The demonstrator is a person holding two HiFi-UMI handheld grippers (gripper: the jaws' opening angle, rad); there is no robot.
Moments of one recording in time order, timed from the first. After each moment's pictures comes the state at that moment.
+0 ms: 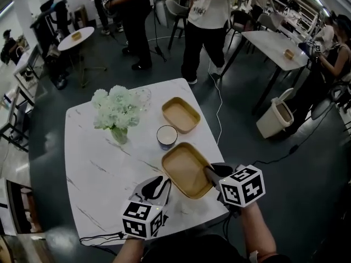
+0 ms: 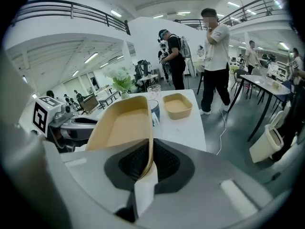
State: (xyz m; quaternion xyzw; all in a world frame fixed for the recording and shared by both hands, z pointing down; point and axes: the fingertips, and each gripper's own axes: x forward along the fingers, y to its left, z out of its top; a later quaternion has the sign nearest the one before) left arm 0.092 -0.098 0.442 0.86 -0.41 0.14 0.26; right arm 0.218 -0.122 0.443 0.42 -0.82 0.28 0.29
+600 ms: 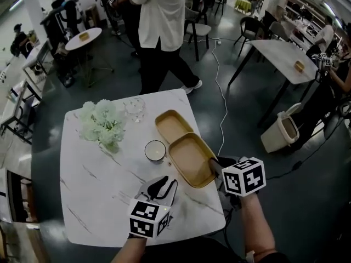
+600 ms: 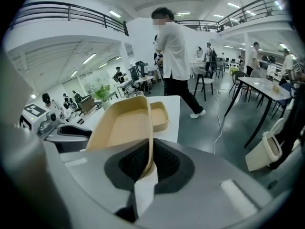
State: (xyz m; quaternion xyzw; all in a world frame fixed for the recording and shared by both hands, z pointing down) left arm 0.175 -0.150 0.428 0.85 -0.44 0.17 0.24; right arm 0.300 -0.215 0.431 0.42 -0.82 0.28 0.28
